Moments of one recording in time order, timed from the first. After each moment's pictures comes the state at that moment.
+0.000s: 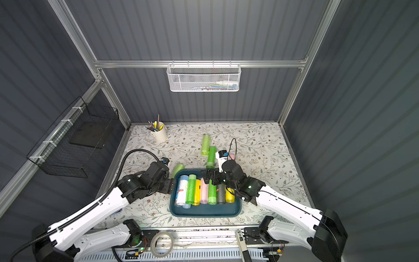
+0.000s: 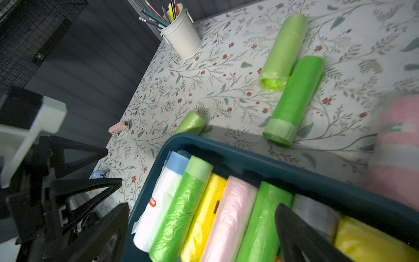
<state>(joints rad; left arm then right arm) -0.77 1.05 0.88 -0.89 -0.26 -0.40 0.81 1.05 0.71 -0.15 0.01 0.58</state>
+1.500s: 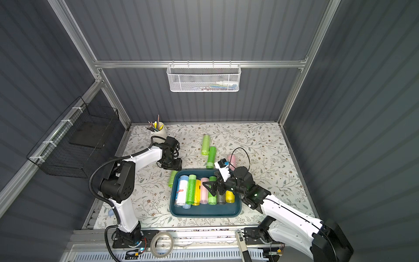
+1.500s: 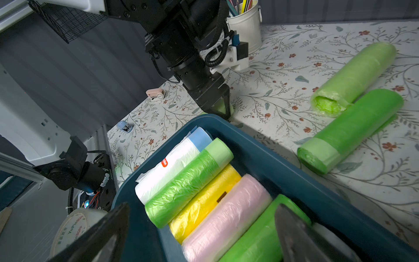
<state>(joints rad) -0.38 1.89 1.30 -0.77 0.08 -0.15 0.71 0.96 0.45 0.15 -0.36 0.28</state>
